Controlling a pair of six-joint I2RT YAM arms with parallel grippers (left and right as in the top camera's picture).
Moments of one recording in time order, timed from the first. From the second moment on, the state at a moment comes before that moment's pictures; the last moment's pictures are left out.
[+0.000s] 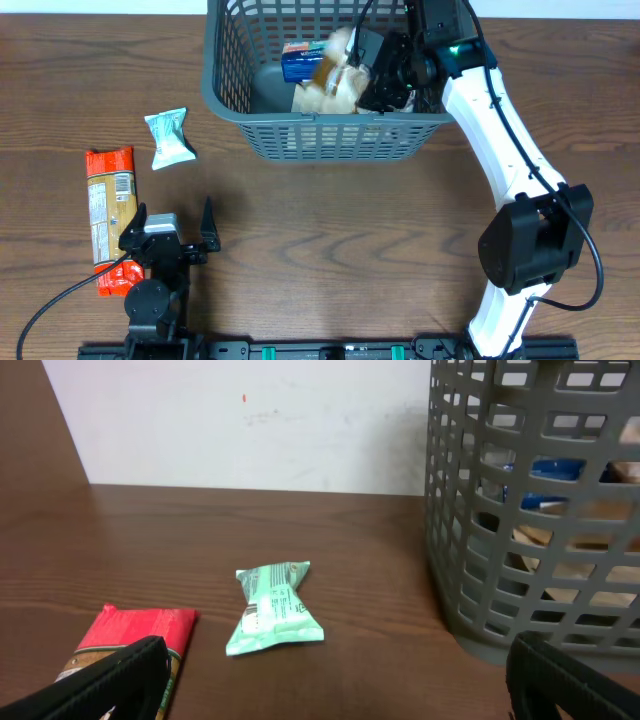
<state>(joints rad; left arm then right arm) -0.05 0.01 0.02 -0.11 -0.12 -0.02 0.27 1.99 1.85 -0.84 -0.30 -0.82</state>
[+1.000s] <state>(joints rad) -0.05 0.19 0.25 -0.48 -0.13 -0.10 -0.20 1.93 2.43 -1.11 -0.13 -0.06</state>
